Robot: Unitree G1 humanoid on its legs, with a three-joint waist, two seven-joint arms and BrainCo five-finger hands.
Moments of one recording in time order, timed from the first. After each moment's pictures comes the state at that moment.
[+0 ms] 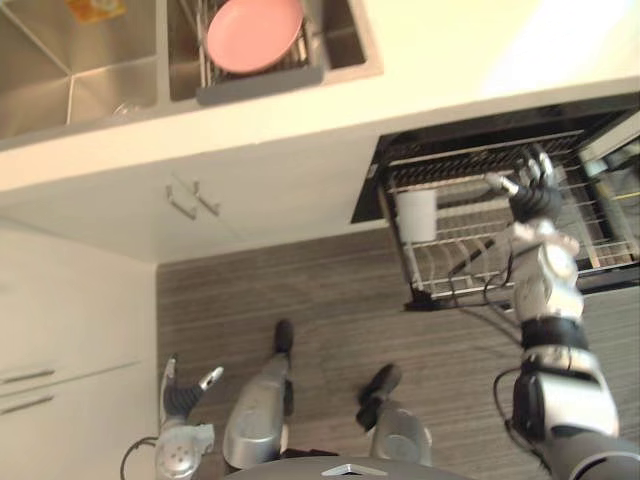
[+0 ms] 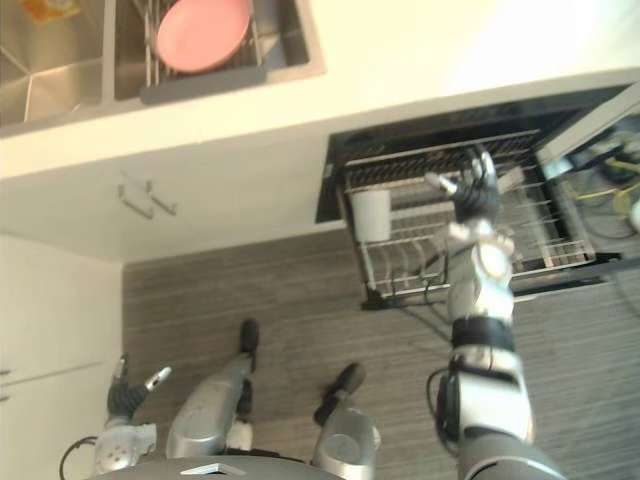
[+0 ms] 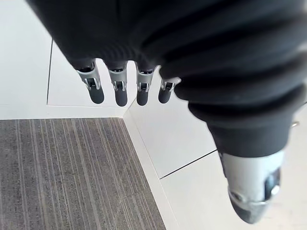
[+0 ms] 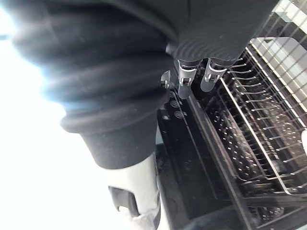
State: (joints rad) left arm 0.27 0.13 -0.02 0.71 0.08 -0.35 0.46; right arm -0.39 -0.41 -0.32 0.42 0.61 -0.17 0.13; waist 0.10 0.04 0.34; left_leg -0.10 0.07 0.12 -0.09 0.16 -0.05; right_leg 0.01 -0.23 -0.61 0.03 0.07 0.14
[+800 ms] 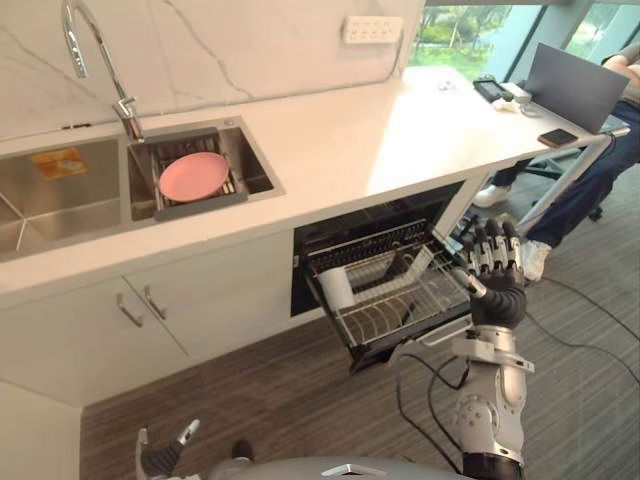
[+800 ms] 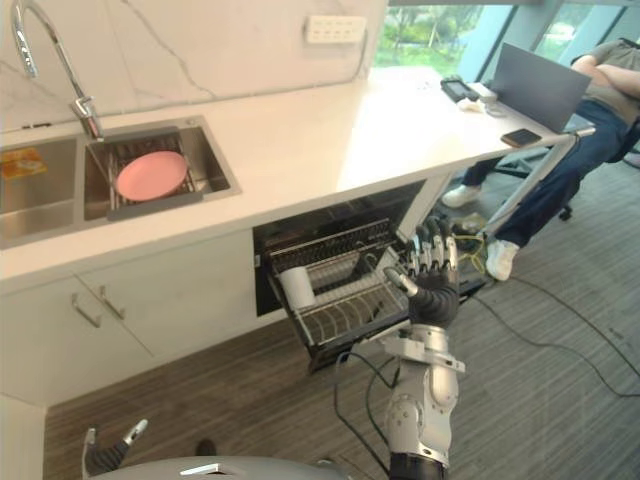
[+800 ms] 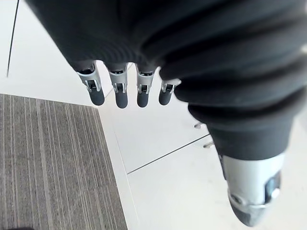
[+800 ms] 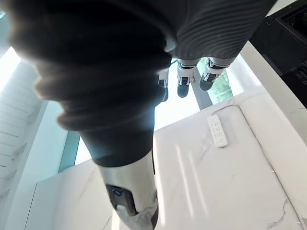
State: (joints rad) left arm 0.30 0.03 0.20 0.89 0.13 -0.32 0.43; right arm 0.12 -0.04 -0.28 -0.10 0.63 -0.34 0.29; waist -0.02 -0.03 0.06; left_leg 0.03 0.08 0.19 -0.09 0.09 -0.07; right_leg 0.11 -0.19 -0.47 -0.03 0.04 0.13
